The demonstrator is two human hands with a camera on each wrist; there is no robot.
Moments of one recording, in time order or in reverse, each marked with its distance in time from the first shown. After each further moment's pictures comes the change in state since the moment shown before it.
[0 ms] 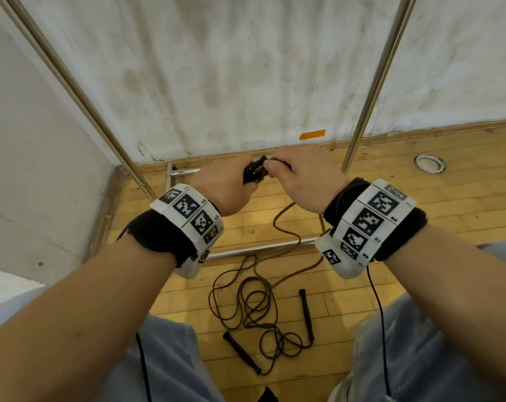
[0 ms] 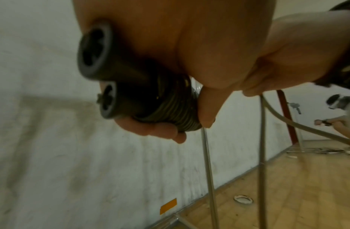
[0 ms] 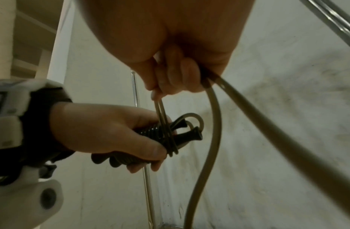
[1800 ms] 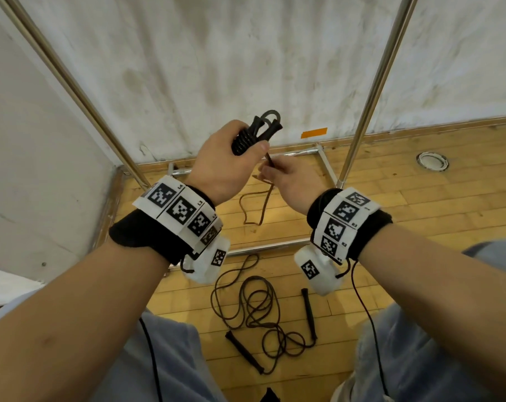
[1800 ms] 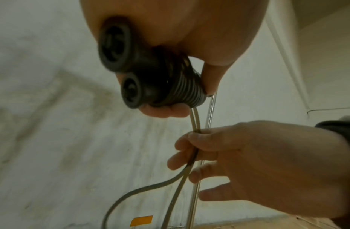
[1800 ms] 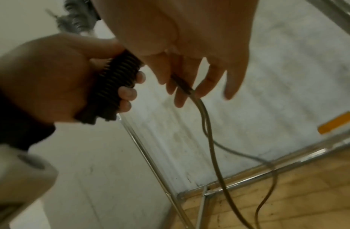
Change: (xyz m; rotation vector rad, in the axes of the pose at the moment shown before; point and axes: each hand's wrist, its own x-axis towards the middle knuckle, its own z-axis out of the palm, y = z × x) left_hand -0.013 0.024 -0.029 -0.645 0.291 0.018; right_hand 0.007 0.007 0.041 0.580 0.012 0.395
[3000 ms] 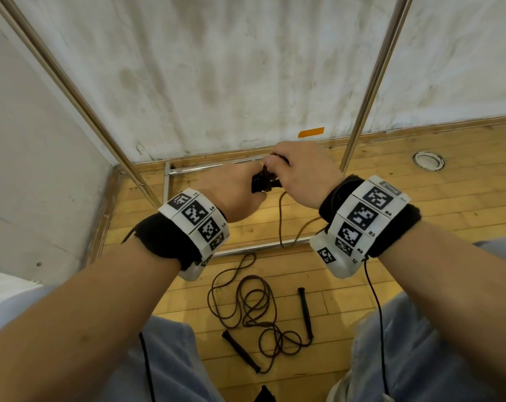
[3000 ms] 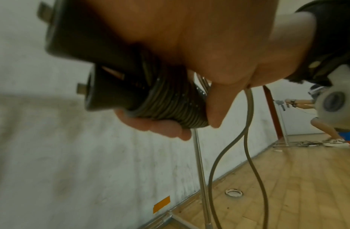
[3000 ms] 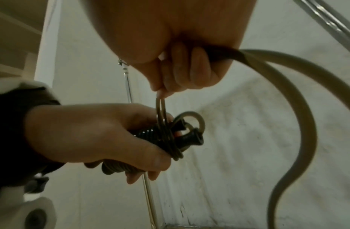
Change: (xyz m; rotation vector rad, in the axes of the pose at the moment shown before) left_hand 0.000 -0.036 0.026 0.692 -0.320 0.094; right_hand -0.009 -0.026 -0.031 -0.566 0.014 -0.306
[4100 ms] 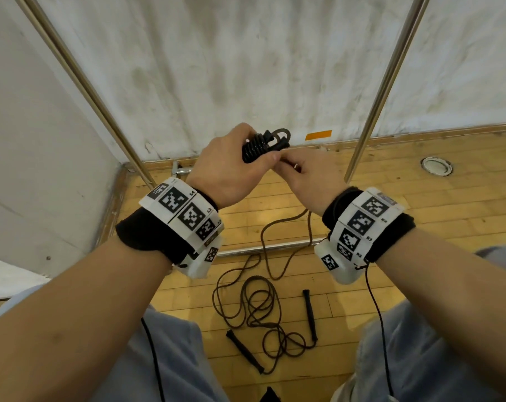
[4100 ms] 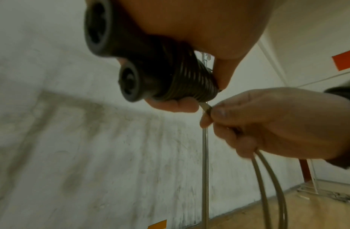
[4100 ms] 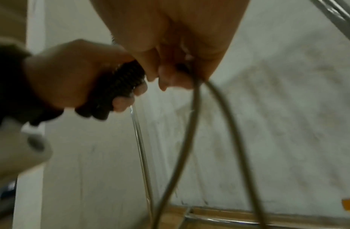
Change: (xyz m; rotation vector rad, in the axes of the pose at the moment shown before) left_hand -0.013 -0.003 -0.036 -0.447 0.318 -0.081; right_hand -0.003 0.006 0.022 0.247 0.107 0.028
